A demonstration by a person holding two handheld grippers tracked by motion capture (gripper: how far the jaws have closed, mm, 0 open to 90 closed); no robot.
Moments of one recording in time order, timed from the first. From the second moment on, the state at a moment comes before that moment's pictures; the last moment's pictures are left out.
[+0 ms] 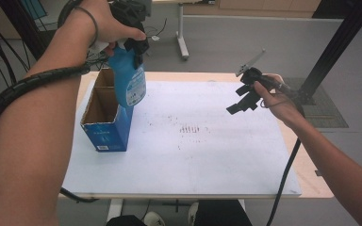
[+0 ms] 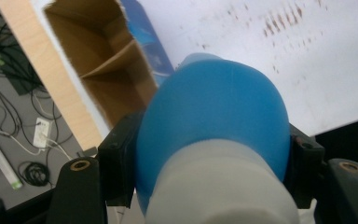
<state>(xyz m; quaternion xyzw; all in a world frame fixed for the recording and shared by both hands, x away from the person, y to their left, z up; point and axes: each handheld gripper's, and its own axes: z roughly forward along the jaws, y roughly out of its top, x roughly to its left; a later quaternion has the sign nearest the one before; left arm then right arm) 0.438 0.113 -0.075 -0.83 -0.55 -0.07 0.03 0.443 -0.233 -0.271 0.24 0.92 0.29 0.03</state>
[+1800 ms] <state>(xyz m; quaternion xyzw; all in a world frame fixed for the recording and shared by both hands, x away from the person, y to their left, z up) 0.444 0.206 -0.074 -0.65 -0.76 -0.07 0.00 0.440 -0.254 -0.260 0.23 0.93 0.27 0.03</state>
